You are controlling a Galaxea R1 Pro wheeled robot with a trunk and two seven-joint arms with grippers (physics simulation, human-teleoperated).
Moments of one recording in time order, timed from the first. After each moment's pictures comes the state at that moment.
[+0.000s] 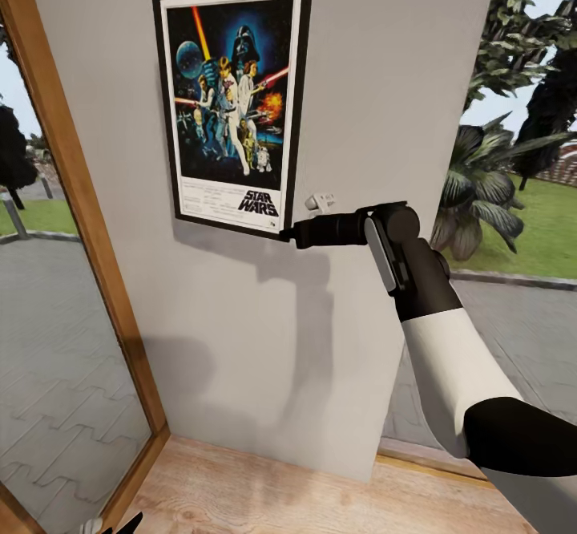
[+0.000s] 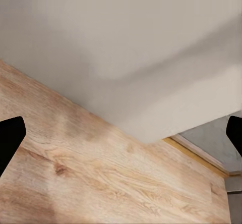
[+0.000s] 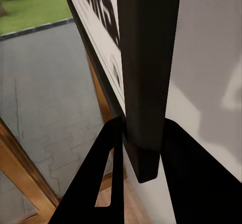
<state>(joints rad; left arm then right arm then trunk) -0.23 0.34 -0.10 -0.21 0.85 -0.23 -0.89 -1.17 0.10 0.16 -1.18 -0.01 0.99 0.79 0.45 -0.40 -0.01</state>
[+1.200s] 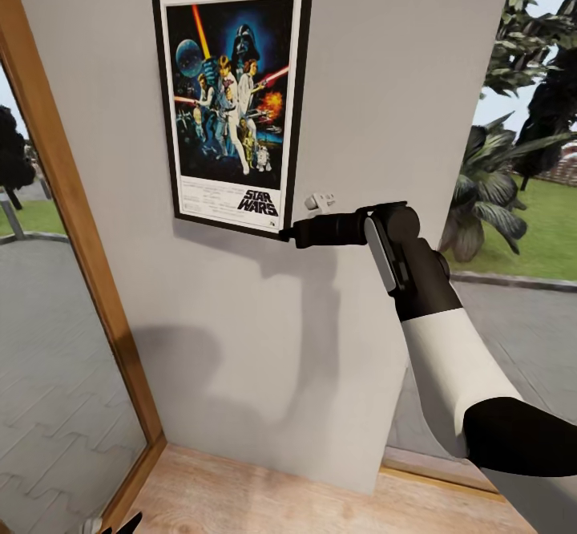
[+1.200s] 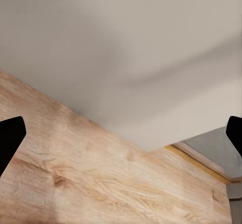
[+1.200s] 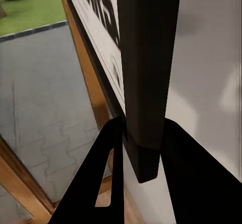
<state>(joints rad) -0.23 0.34 -0.10 -0.21 0.85 -0.23 -0.89 -1.17 0.11 0.16 -1.18 -0.01 0.98 0.79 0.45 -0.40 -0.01</state>
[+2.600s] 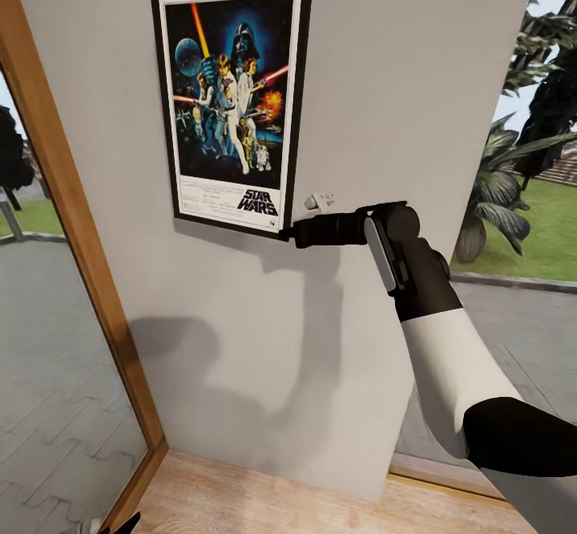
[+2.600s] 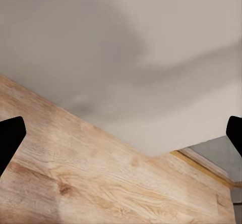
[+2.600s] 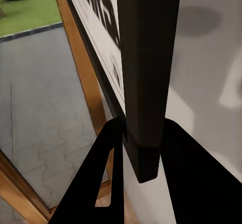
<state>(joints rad) -0.23 0.35 -0.10 -0.21 0.85 -0.23 -0.89 -1.17 0.11 0.17 -1.18 -0.01 0.98 0.79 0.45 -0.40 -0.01</state>
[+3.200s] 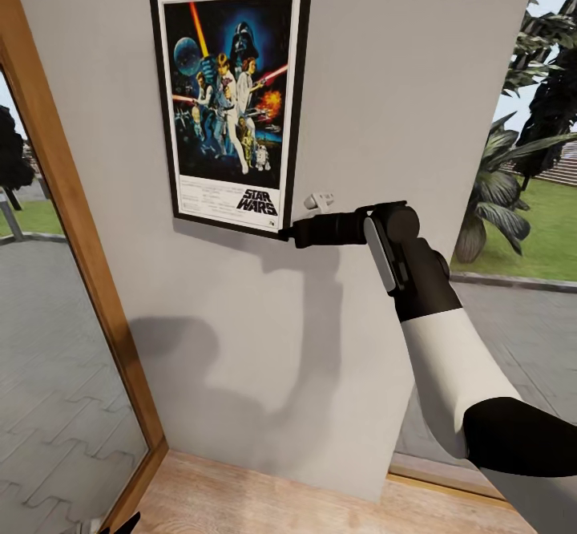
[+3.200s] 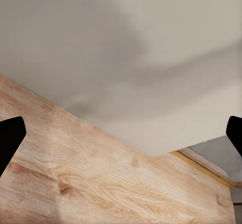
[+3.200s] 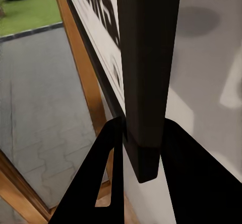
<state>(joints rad) -0.23 0.35 -0.10 -0.21 0.85 -0.23 -0.89 -1.17 0.11 0.17 -1.19 -0.01 0.98 0.79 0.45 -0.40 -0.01</state>
